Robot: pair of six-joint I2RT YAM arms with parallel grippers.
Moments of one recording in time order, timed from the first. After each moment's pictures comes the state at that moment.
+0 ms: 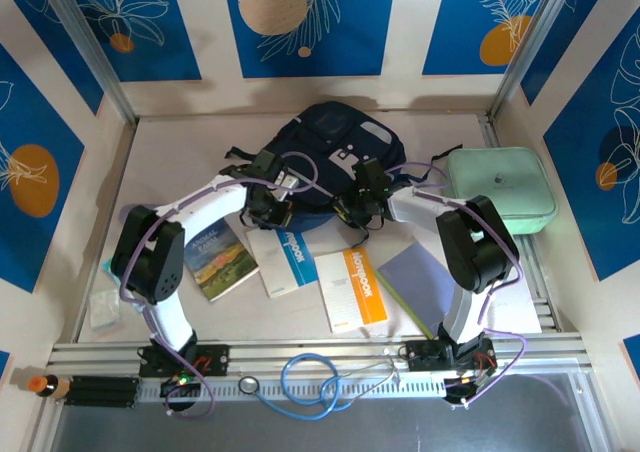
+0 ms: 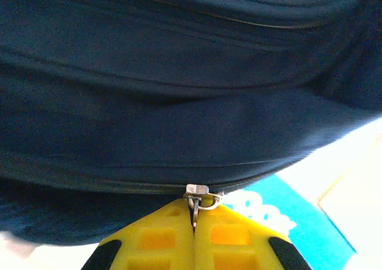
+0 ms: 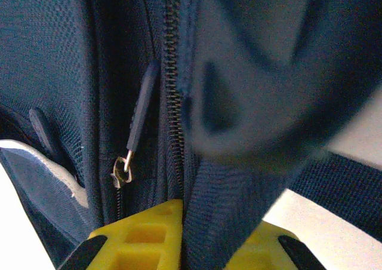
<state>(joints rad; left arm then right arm) -0.50 1.78 1.32 -0.77 0.13 -0.08 0.47 1.80 1.07 -0.23 -0.24 1.28</state>
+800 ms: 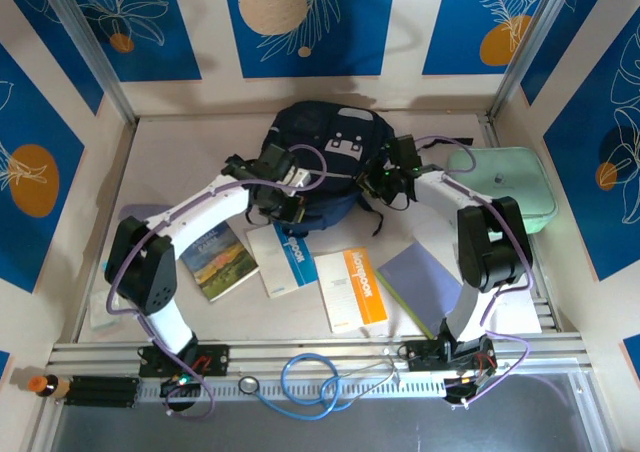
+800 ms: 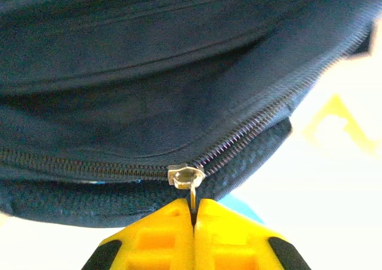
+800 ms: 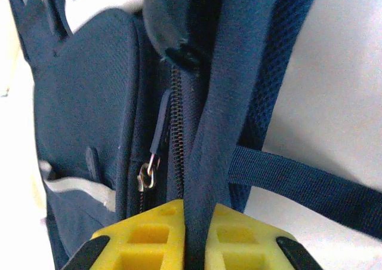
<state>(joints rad) -0.63 1.70 1.37 -0.80 0.20 -0.20 0.26 1.77 1.17 -0.28 -0.35 0.96</state>
